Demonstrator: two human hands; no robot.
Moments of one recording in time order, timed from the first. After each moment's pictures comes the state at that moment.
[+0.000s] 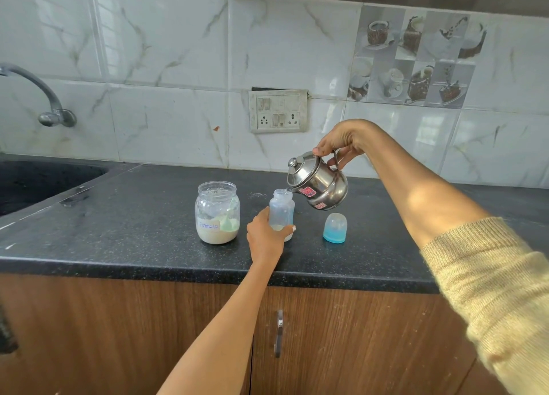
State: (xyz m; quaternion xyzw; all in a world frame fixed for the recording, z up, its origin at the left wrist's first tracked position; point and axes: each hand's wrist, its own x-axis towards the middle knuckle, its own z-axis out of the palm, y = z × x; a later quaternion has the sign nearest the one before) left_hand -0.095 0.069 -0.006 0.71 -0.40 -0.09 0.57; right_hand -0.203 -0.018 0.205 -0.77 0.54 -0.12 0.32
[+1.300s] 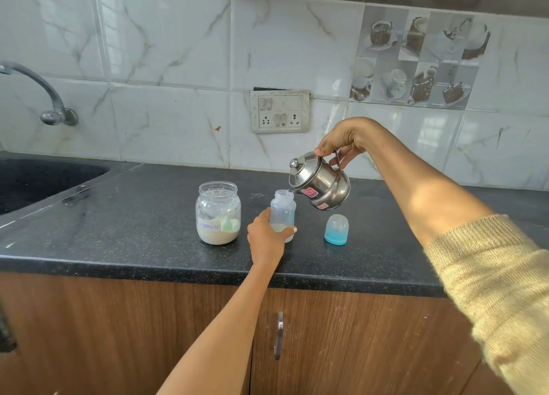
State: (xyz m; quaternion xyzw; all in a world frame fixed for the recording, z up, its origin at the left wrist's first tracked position) left_hand -0.098 0.073 -0.002 0.71 -0.40 -0.10 0.58; right_hand -0.200 -0.018 0.209 -0.78 0.54 -0.11 0.30
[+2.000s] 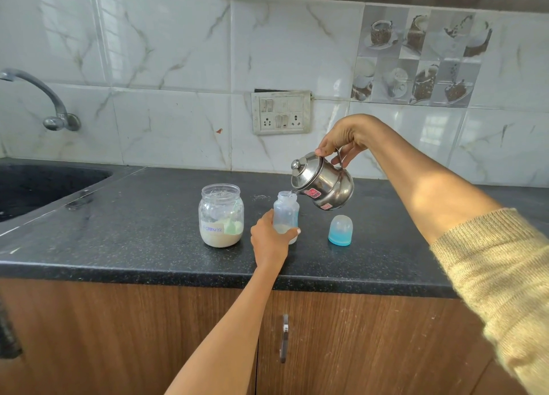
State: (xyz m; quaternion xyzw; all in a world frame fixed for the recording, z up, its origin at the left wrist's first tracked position) left_hand -0.098 0.074 -0.002 0.70 -0.40 -0.11 0.58; right_hand -0.196 -0.015 0.212 -0.78 0.55 -0.10 0.28
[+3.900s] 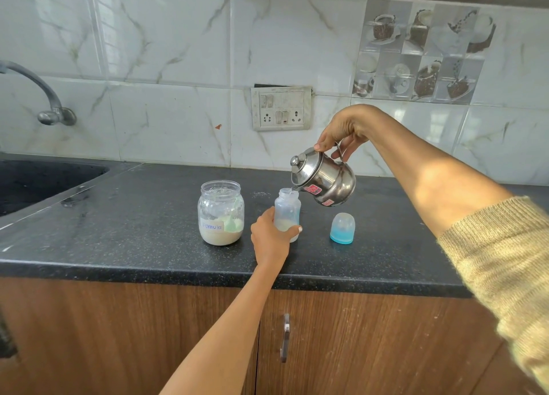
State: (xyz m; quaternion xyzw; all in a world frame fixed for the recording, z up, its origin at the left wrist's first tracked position) left_hand -0.096 0.073 -0.002 0.70 -0.40 -0.10 0.58; right_hand -0.187 -0.013 0.218 -0.79 0.55 -0.08 0.26
